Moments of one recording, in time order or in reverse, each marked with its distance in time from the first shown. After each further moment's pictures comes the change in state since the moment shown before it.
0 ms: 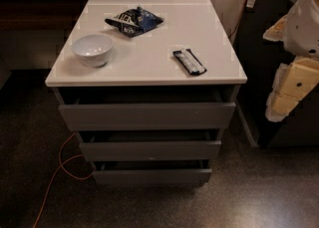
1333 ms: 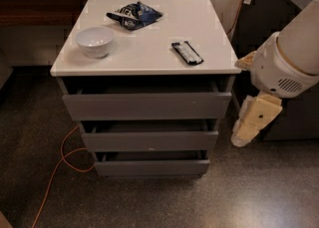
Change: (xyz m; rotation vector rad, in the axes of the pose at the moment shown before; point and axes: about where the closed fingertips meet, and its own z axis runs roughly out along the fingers) arm -0.028 0.031 0.062 -0.049 -0.129 0.006
